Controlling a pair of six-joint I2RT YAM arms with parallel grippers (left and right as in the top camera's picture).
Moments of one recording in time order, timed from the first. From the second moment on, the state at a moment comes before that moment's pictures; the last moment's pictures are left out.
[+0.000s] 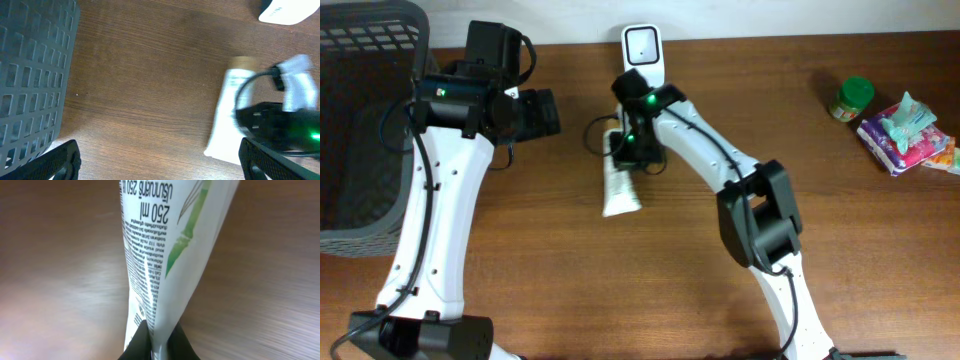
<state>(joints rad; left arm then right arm) -0.16 1.71 1.89 -1.30 -0.15 -0.35 0.51 2.42 2.11 -1.08 -0.30 0.41</state>
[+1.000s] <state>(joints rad) -0.16 1.71 1.89 -1.30 -0.15 -0.35 0.58 2.41 2.00 -1.20 0.38 0.37</state>
